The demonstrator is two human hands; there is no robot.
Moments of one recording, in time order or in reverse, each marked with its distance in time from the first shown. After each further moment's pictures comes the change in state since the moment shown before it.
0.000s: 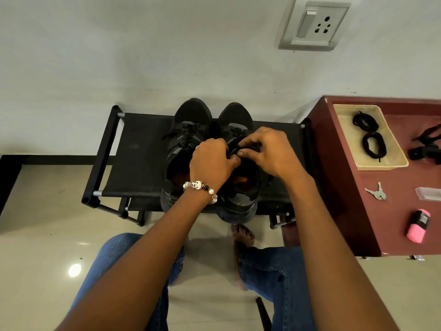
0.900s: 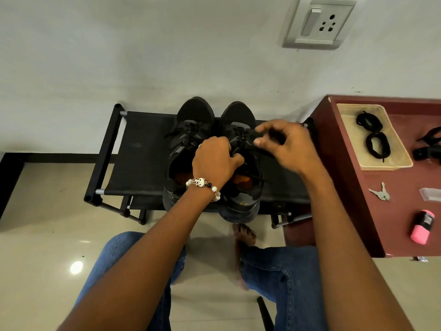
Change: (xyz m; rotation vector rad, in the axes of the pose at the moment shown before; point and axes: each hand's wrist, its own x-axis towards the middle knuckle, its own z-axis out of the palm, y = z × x) left_hand 0.000 0.003 -0.004 -0.016 -0.024 -0.044; right_hand -0.006 0.019 -0.013 0.337 0.172 -0.011
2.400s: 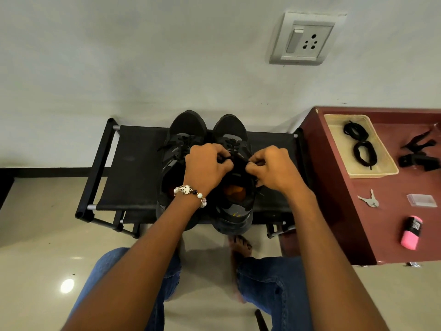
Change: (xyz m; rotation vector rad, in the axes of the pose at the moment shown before) left_hand 0.011 -0.005 -0.007 -0.163 -0.002 0.067; right_hand -0.009 -0.006 0.013 -0.160 -0.140 0.234
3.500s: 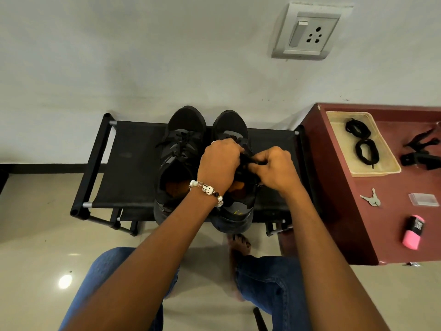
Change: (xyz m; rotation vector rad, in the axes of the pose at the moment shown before) left_hand 0.014 0.005 0.033 0.335 0.036 0.275; right_hand 0.008 0.019 0.013 0.026 0.078 0.023
